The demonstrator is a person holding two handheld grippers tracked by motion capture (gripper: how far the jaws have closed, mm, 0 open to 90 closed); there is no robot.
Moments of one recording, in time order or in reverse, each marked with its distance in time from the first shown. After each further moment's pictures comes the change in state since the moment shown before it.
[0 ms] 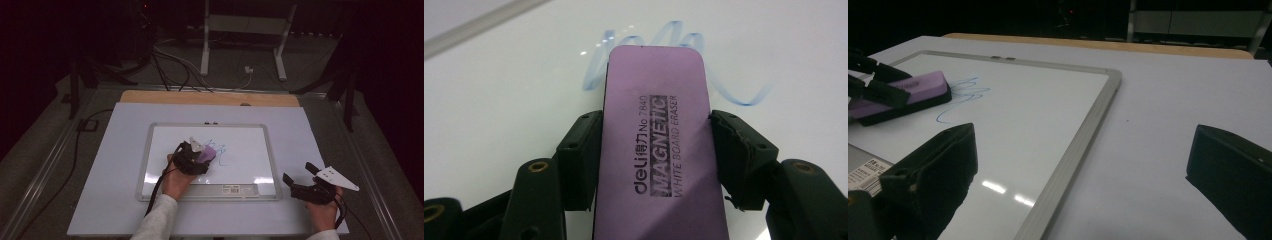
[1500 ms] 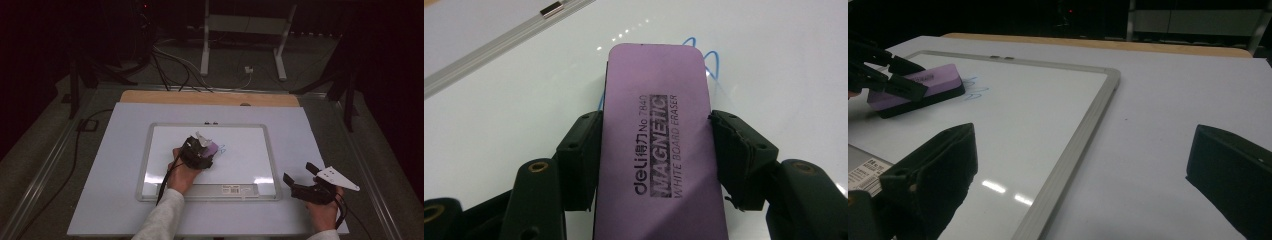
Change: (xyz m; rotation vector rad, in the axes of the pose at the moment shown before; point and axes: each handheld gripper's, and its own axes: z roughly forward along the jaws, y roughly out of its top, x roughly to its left) left arm 0.000 0.020 0.015 0.028 0.061 0.007; right arm -0.001 0.000 0.000 0.003 -0.002 0.002
